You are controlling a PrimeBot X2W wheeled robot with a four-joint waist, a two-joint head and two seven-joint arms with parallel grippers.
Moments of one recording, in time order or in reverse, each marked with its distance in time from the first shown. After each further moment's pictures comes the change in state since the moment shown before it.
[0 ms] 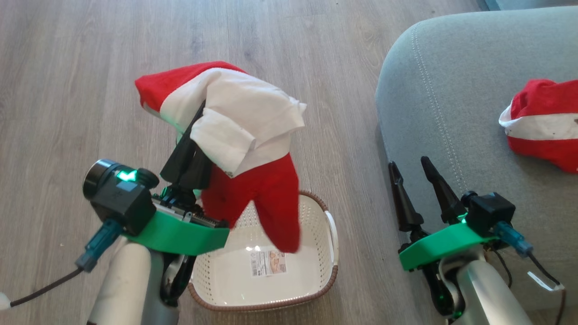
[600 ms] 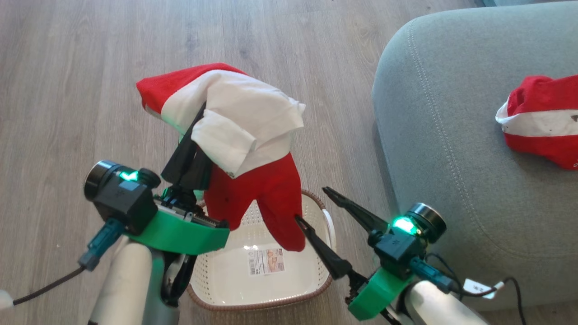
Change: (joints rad) left arm 0.000 0.000 0.000 0.013 0.004 0.000 0.000; right arm -0.049 -0.136 0.440 -0.127 -0.152 0.000 0.000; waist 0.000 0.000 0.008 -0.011
